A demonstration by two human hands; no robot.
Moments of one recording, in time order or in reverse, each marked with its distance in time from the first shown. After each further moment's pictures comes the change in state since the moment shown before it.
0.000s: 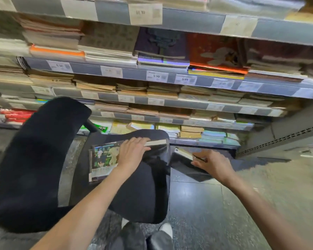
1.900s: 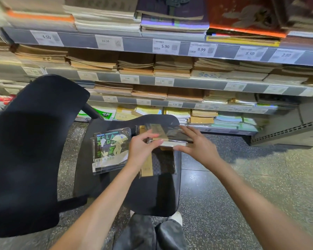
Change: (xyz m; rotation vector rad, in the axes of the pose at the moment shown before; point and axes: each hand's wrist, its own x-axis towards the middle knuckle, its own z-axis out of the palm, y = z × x) left_hand -0.006 -0.006 0.043 -1.073 -0.063 -0.420; right_hand 0.076 -0.025 0.083 0.076 0.036 -0.065
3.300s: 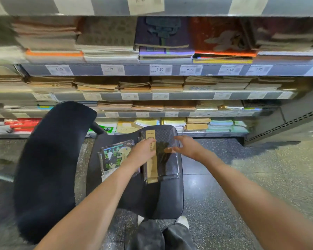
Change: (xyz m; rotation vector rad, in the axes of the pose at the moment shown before) left_hand 0.022 0.018 -0.030 0.798 -0.331 0.103; right_hand 0.016 -0.035 -0.011 0.114 -0.177 0.062
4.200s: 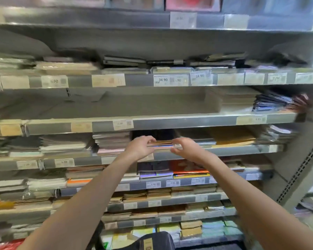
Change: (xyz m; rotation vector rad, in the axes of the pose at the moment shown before) left_hand -0.112 0.244 -0.333 0.279 0.471 0.403; right_hand -0.170 -0.194 -0.320 -0.237 0.657 -0.267
